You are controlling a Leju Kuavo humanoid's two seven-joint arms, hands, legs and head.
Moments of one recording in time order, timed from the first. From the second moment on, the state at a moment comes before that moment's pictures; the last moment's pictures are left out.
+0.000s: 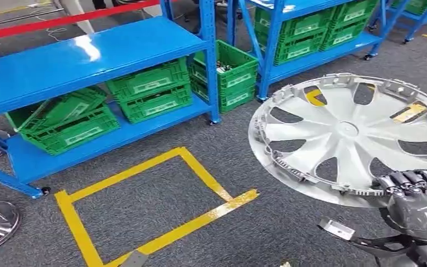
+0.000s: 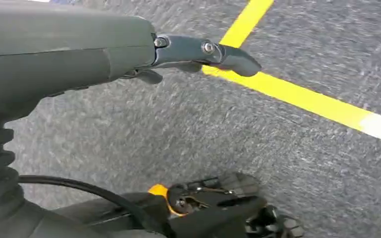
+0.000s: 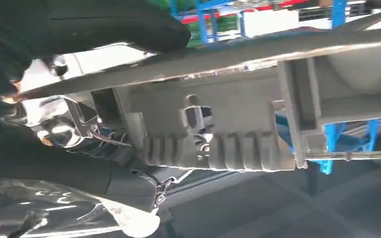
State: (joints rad) left arm -0.08 -0.19 0.68 -0.21 -1.12 0.34 -0.27; right arm 0.23 -0.15 0.10 -1.96 1.31 -0.69 -0.37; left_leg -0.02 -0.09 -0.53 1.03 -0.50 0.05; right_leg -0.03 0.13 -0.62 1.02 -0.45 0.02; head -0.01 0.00
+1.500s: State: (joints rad) left arm -0.08 -0.18 0.68 -0.21 -1.13 0.33 -0.25; right arm 0.25 -0.17 0.18 -1.97 1.30 -0.69 -0.32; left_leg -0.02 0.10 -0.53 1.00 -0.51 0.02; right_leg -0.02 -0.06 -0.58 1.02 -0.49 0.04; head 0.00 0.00
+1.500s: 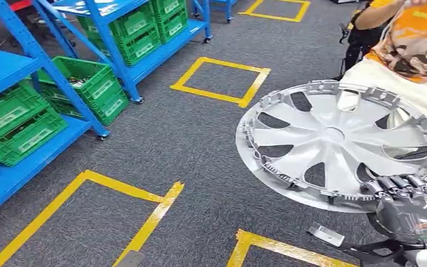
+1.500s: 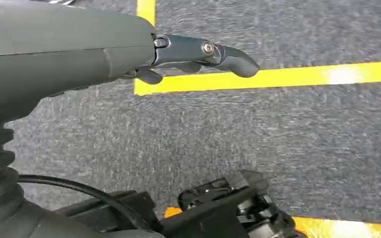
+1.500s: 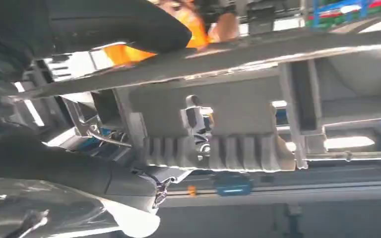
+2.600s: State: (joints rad) left arm -0.07 -0.18 0.69 -0.21 -1.12 0.35 -0.26; right arm 0.27 -0.16 0.19 -1.98 1.27 -0.69 -0.35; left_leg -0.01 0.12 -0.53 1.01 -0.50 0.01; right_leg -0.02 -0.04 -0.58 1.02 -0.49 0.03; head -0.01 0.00
